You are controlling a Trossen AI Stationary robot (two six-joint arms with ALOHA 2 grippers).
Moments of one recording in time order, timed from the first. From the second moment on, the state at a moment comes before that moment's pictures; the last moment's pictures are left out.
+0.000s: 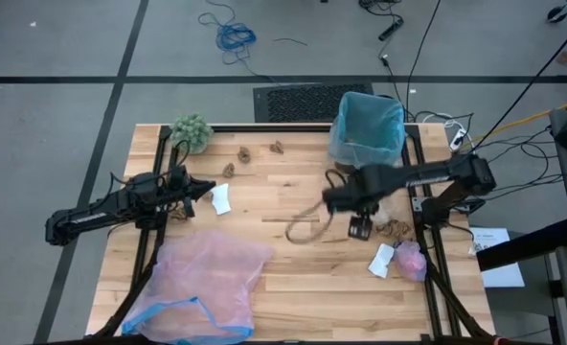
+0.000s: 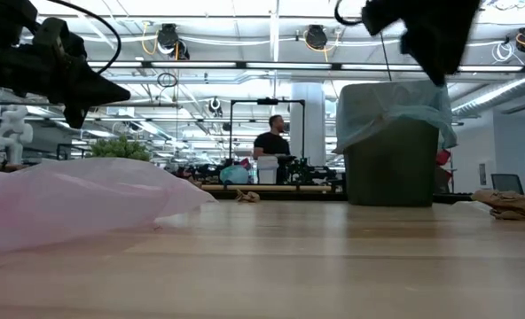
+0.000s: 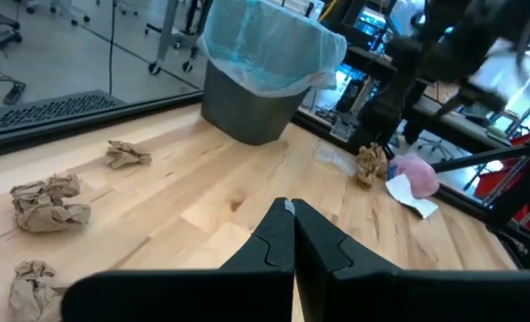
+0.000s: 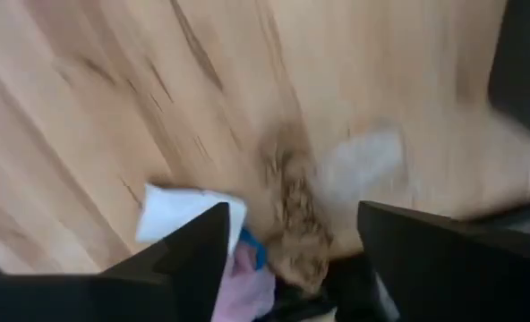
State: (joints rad) left arm 0.27 0.02 0.09 -0.20 -0.01 -0.38; right arm 0.12 1.60 1.46 -1.57 0.01 0.49
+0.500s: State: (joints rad) left arm 0.27 0.02 0.09 -0.20 0.03 -0.38; right arm 0.18 1.60 1.01 -1.19 0.05 0.70
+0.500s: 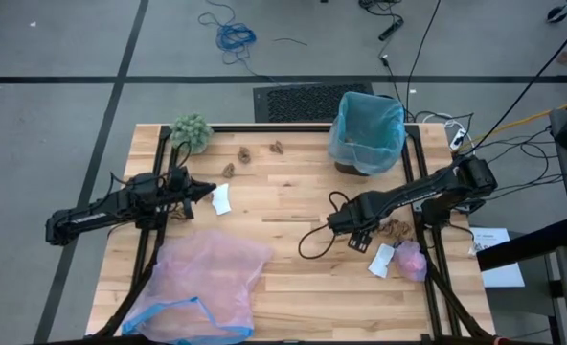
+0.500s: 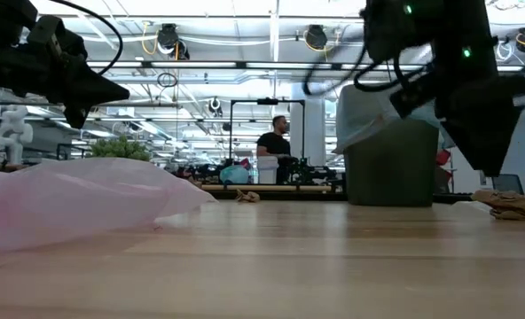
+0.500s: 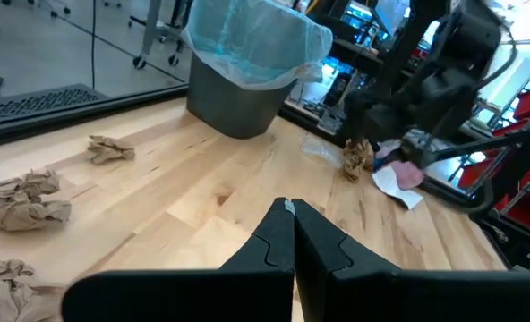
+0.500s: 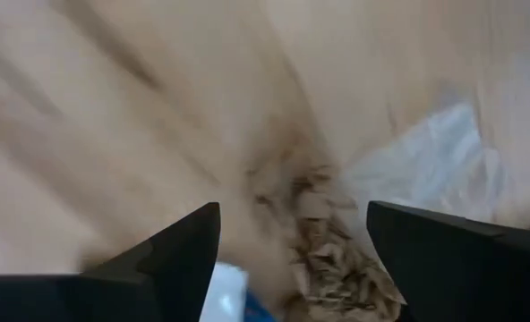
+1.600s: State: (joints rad) left arm 0.27 0.02 0.09 -0.20 0.03 -0.38; right arm 0.13 1.60 1.60 -1.35 0.47 0.61
